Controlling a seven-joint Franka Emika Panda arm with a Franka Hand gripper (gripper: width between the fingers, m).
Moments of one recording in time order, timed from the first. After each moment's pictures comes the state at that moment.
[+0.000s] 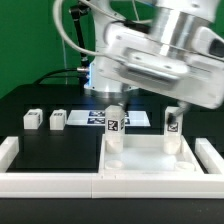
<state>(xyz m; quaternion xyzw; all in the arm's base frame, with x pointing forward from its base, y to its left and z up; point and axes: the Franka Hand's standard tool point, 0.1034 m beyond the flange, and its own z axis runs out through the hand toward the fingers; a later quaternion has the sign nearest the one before) 0.582 0.012 0.101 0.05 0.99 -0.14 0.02</state>
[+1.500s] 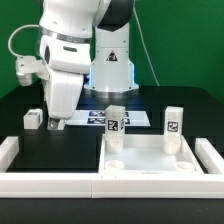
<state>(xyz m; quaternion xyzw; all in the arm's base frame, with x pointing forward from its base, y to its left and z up) 0.511 -0.136 0.068 0.62 0.77 -0.12 0.04</state>
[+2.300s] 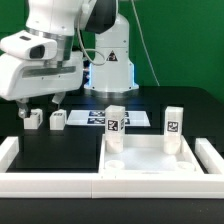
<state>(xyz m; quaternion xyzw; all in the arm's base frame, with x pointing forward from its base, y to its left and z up) 0.459 -0.162 0.062 0.89 0.44 -0.05 0.08</state>
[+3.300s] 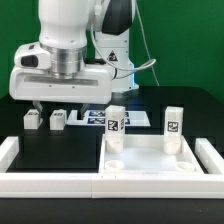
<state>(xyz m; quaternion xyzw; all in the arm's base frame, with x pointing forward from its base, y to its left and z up) 0.432 -0.126 0.042 0.99 0.06 -0.10 0.04</state>
